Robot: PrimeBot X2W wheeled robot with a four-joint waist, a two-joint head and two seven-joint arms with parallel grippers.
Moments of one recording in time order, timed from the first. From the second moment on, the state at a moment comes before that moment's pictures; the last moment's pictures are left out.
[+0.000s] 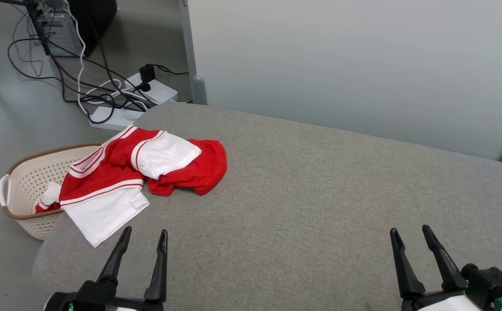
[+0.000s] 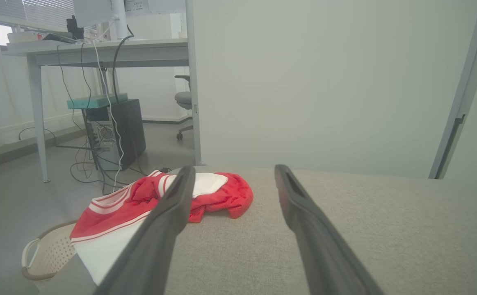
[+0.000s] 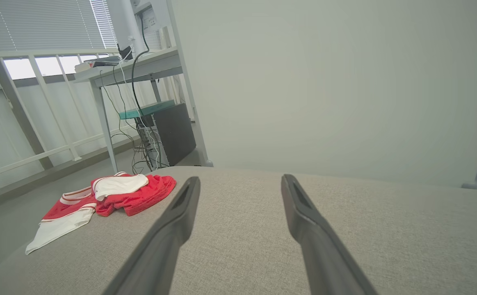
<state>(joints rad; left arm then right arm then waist) 0.12 0.05 -0.09 0.05 -0.11 -0.02 -0.25 0.07 -0.08 0.12 0.12 0.30 0.13 -0.25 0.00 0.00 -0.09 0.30</state>
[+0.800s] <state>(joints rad) 0.12 0.05 -0.06 0.05 -0.11 -0.02 -0.25 0.07 -0.10 0.15 0.12 0.30 0.13 -0.25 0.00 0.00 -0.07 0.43</state>
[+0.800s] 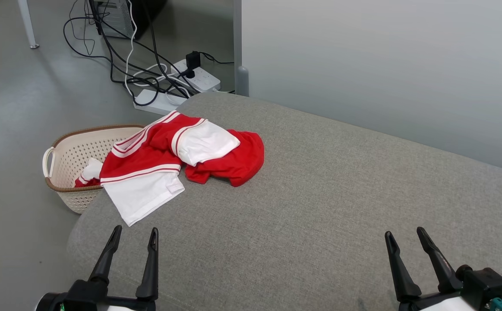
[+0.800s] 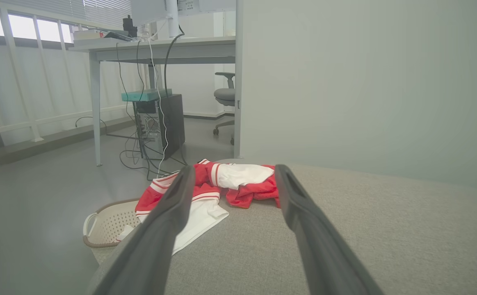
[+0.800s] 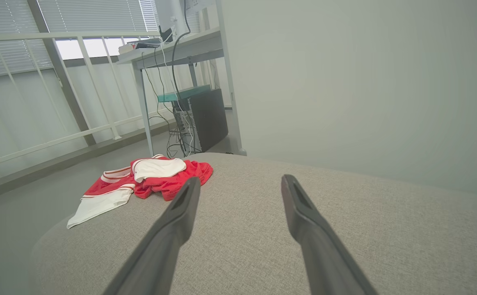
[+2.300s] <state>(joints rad) -0.65 0.02 -0.07 0.81 -0.40 0.13 -0.17 -0.12 -0.24 0.21 0.11 0.33 0.13 -0.25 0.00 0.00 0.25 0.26</state>
